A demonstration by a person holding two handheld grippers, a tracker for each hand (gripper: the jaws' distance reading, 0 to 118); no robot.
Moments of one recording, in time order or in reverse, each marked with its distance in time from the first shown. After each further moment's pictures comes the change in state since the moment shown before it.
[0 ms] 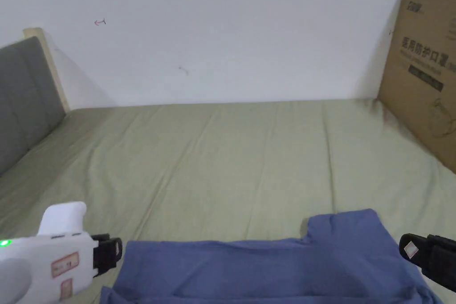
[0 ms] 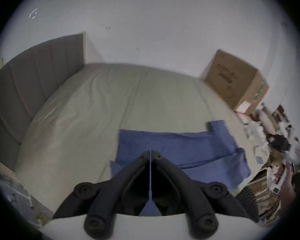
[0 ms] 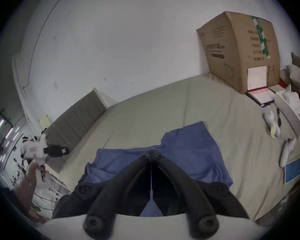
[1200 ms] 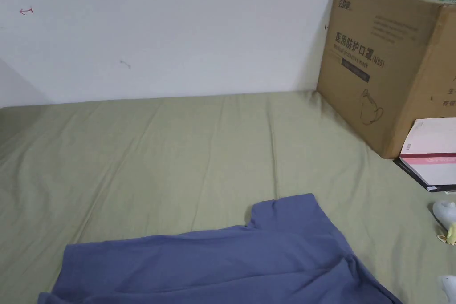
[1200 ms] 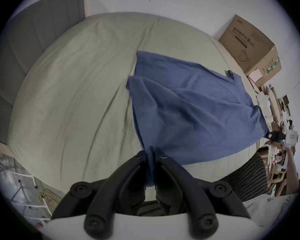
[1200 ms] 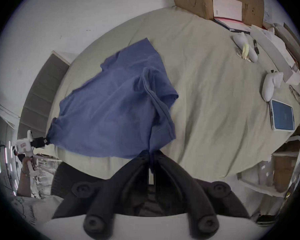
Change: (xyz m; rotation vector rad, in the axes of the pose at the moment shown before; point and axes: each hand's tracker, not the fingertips) left arm -0.052 -0.118 -0.016 -0.345 -0.040 0.041; right arm 0.147 -0.073 0.025 -0.587 -0.194 -0.191
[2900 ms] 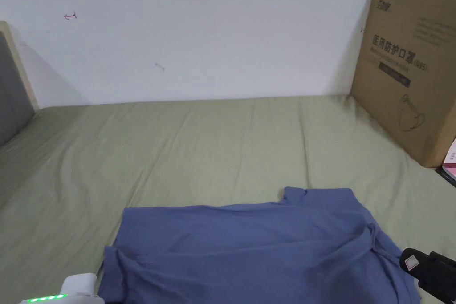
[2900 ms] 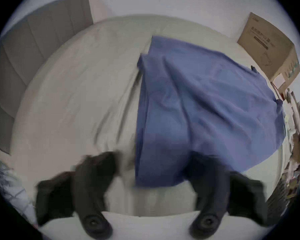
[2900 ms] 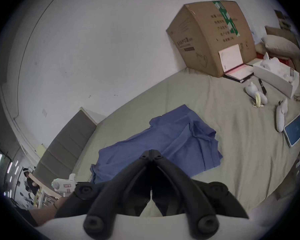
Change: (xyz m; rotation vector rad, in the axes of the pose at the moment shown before) left arm 0.034 0.051 -0.095 0.134 0.204 -0.042; right arm -0.080 0.013 0.024 0.636 0.204 -0.124
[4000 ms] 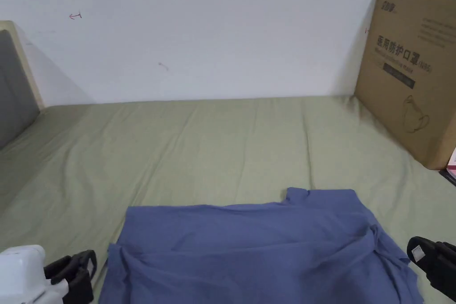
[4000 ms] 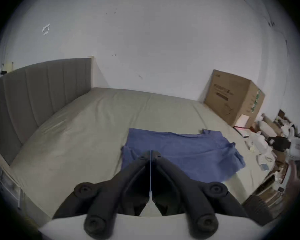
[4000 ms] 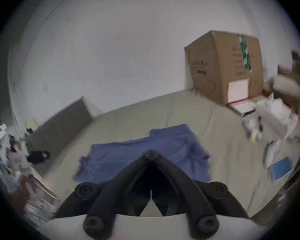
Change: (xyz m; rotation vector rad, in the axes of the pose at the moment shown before) left arm 0.007 -0.022 0.171 0.561 -0.225 0.054; right arm -0.038 -0.001 0.023 0.073 0.036 0.225
